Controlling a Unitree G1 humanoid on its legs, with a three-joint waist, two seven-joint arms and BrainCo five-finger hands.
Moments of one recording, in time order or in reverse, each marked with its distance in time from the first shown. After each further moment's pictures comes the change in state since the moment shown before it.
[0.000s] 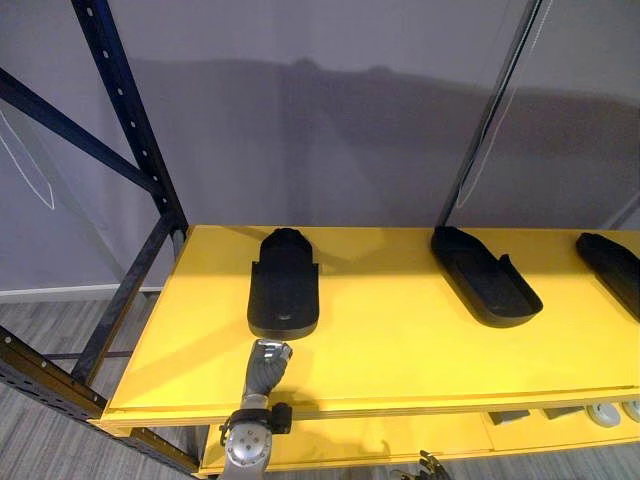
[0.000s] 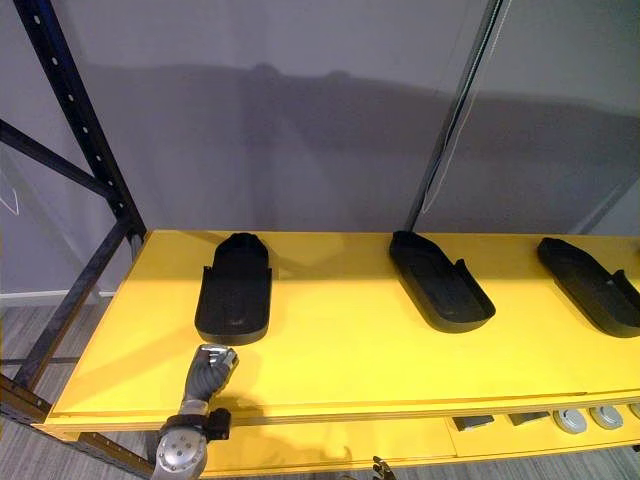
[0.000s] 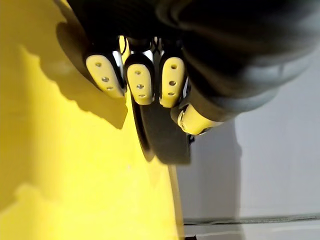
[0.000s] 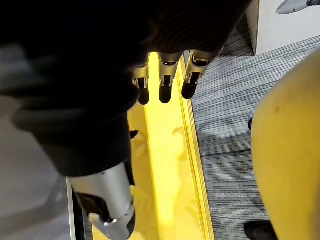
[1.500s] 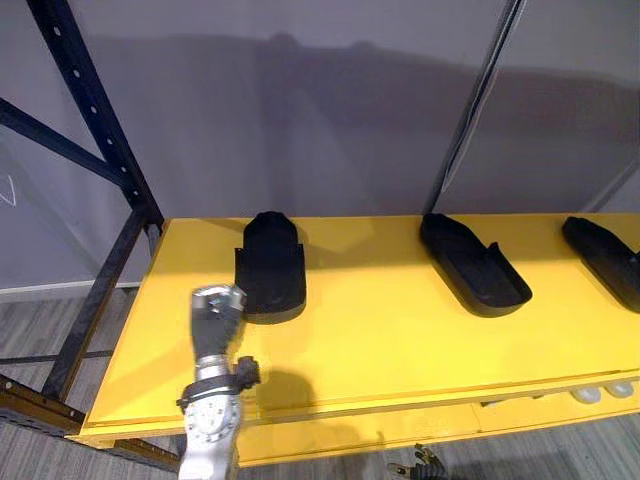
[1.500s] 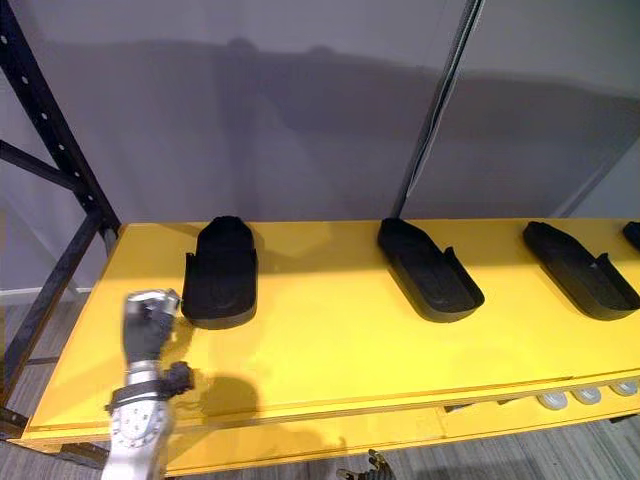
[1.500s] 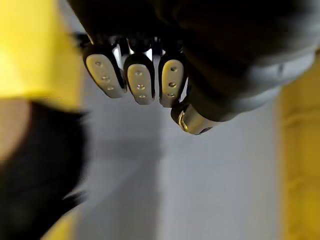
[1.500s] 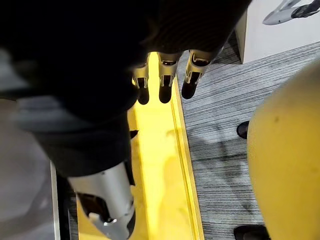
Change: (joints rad) left arm 0.017 0.019 0.179 -0.496 -0.166 -0.073 0.112; right arm -0.075 -0.008 0.013 0.077 -0.013 0.001 -0.008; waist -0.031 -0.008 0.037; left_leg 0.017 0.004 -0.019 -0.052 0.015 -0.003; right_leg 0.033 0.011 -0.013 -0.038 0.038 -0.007
